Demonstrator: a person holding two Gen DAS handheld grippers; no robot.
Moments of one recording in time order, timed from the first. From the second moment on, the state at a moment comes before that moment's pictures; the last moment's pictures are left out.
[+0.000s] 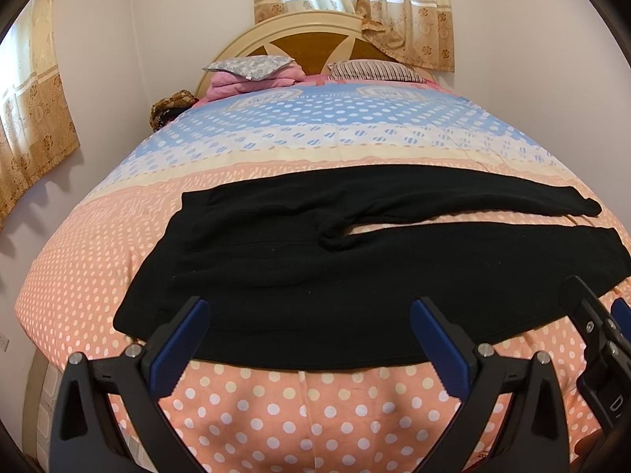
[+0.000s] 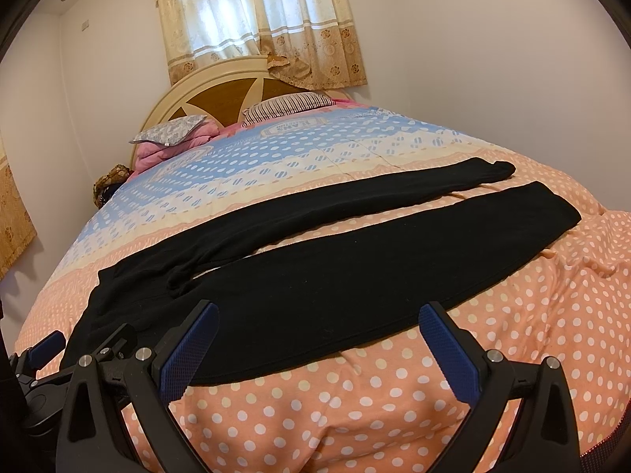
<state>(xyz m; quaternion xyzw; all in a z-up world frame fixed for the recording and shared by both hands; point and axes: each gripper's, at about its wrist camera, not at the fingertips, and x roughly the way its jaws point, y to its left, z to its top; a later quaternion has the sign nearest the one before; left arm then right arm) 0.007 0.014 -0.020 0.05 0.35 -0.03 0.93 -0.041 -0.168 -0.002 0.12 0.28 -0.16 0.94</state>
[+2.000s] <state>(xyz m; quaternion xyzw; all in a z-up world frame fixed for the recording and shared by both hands) 0.103 0.122 -0.034 -0.03 0.39 -0.02 0.92 0.013 -0.167 -0.019 0.06 0.29 -0.16 0.94</state>
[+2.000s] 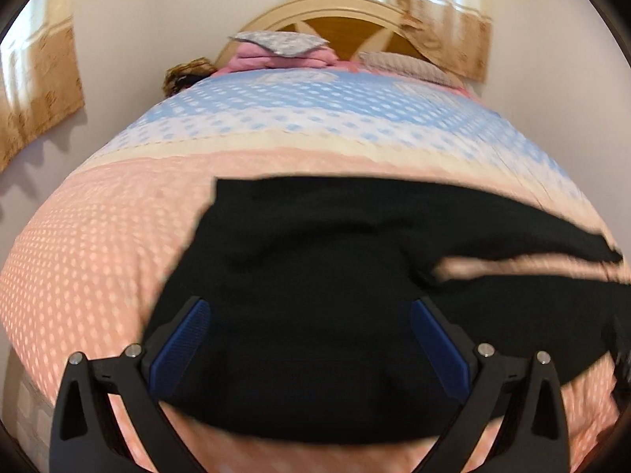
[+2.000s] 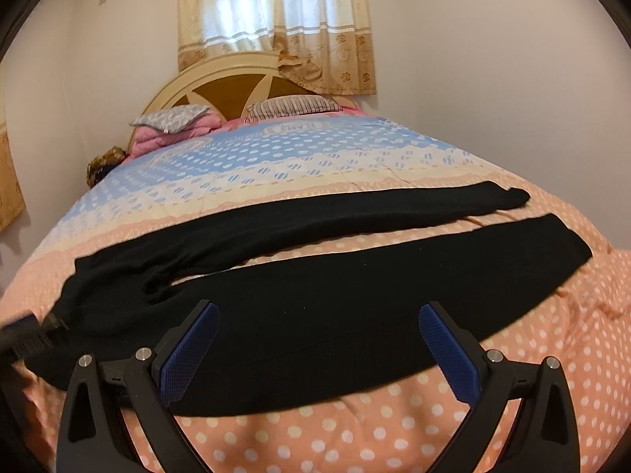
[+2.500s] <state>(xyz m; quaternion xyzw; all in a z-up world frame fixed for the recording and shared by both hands) 0.295 0.206 -0.101 -0.12 0.52 -0.02 0.84 0.061 -0.164 -0.036 0.04 0.33 -0.13 0.93</state>
